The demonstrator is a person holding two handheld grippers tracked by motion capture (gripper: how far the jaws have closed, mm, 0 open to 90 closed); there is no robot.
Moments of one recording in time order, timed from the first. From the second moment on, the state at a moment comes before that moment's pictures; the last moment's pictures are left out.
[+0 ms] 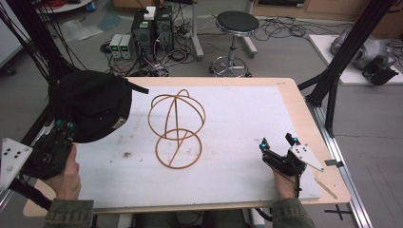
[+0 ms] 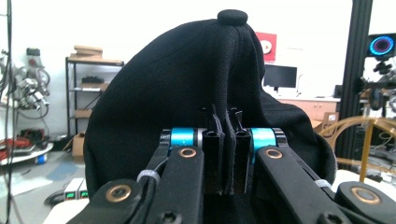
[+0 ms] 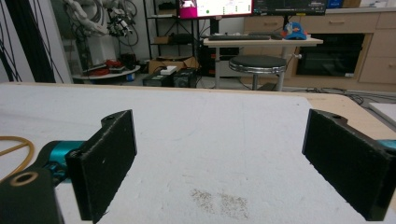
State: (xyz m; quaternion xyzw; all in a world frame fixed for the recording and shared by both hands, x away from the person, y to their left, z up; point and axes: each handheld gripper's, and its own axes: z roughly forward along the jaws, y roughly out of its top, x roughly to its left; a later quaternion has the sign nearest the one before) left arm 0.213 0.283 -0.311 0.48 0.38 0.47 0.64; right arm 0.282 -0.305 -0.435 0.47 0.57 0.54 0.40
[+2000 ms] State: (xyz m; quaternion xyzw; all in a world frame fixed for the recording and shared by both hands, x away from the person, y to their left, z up) left arm 0.297 0.171 -0.265 0.56 0.26 0.29 0.73; right arm 0.273 -0.304 -0.429 0.46 0.55 0.55 0.43
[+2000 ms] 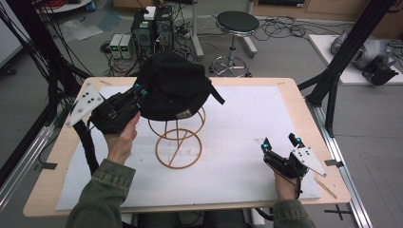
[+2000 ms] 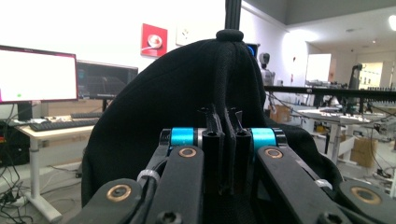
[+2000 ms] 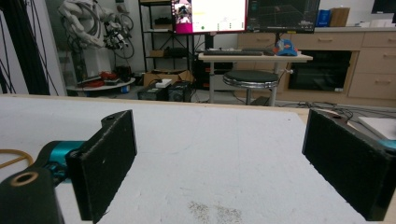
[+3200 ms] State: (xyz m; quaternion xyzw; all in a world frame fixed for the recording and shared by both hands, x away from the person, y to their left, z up) left arm 0.306 0.160 -0.292 0.64 0.28 0.20 0.69; right arm 0.272 -0.304 -0.427 0.46 0.55 0.55 0.43
